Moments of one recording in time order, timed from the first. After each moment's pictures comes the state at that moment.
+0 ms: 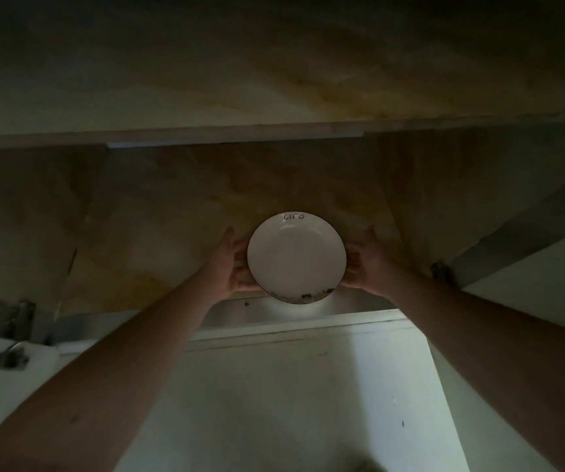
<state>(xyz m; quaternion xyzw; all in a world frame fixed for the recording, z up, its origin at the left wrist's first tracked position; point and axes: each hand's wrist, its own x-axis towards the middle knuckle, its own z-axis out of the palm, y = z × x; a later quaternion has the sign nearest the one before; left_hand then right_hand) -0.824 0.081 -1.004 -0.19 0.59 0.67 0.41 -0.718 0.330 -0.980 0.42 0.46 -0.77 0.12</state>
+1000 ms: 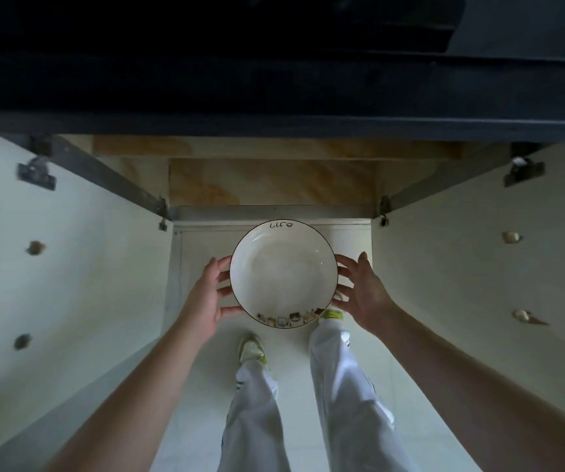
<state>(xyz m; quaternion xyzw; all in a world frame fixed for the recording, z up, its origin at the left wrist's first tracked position) -0.575 -0.107 -0.638 -0.31 0.59 0.63 0.40 -0.506 0.151 -0.596 0.50 0.45 -0.71 0.19</state>
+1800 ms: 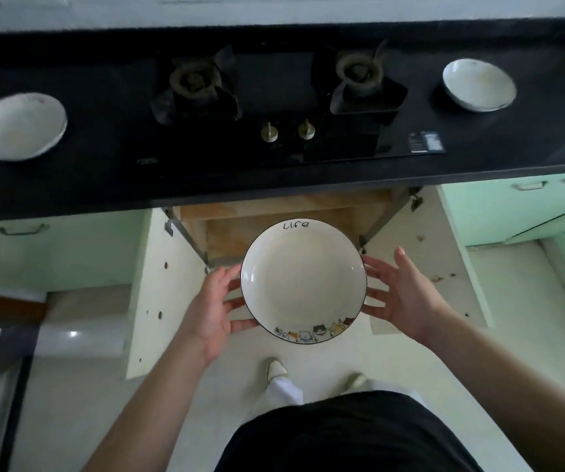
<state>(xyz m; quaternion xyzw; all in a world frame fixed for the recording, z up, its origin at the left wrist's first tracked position) -0.501 -0.183 -0.285 -0.19 0.57 0.71 0.37 -0.403 0.097 -0.277 0.41 0.48 -0.76 0.11</state>
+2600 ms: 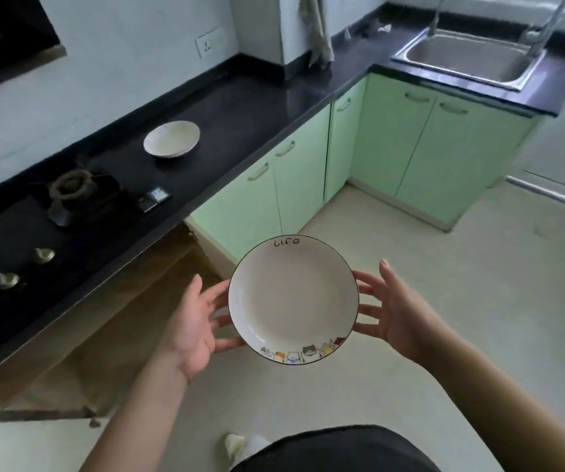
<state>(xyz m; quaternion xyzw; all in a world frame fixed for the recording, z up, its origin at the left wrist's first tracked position) -0.274 0.127 -0.208 0.05 0.64 0.54 0.55 -0.007 0.262 -0.211 0.48 0.35 -0.78 -0.20</state>
